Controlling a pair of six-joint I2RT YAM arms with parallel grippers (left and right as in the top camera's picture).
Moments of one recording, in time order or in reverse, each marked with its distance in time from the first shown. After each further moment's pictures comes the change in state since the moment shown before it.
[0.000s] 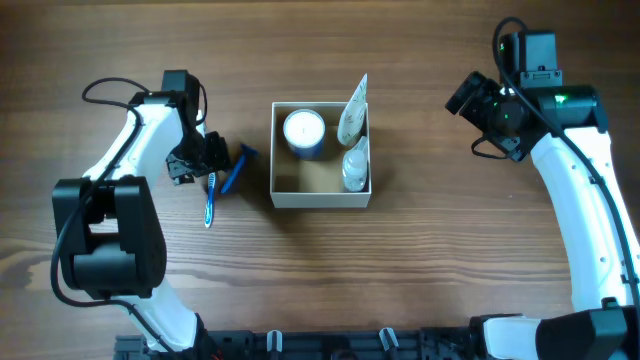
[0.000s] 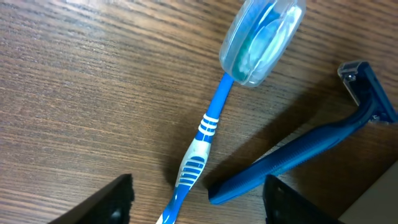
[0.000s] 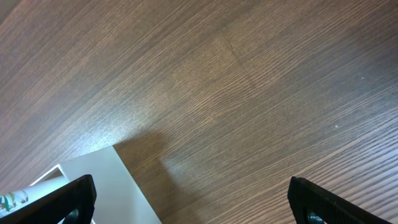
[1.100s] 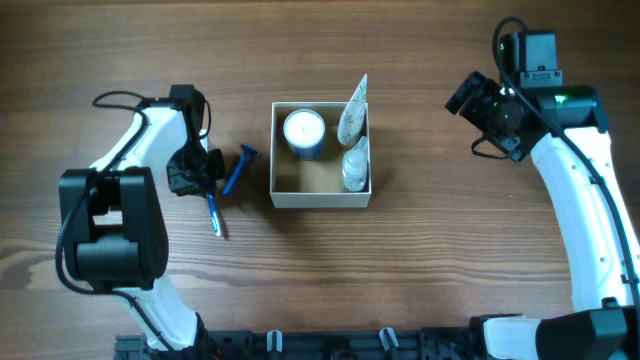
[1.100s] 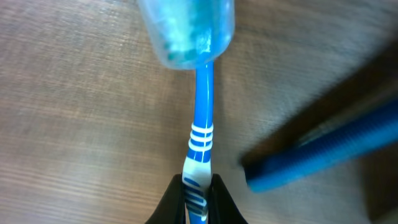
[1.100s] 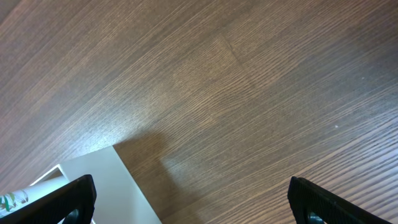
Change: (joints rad) left arm -0.004 0.034 -0.016 -0.111 -0.017 0.040; right arm 0.000 0.000 0.000 0.000 0.000 0.000
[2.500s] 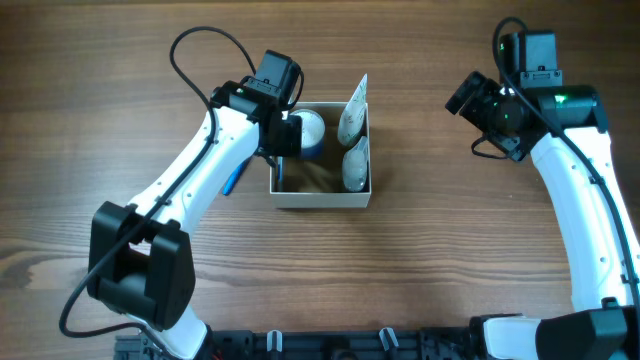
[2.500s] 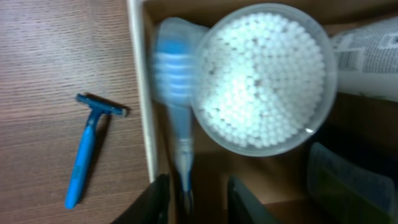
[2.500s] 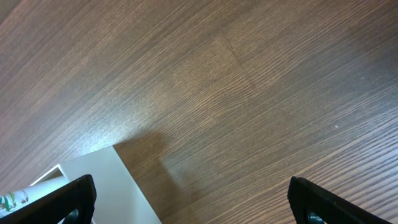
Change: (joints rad) left arm -0.406 -0.127 0.166 0.144 -0.028 -0.069; right arm 0.000 0.000 0.000 0.000 0.000 0.000
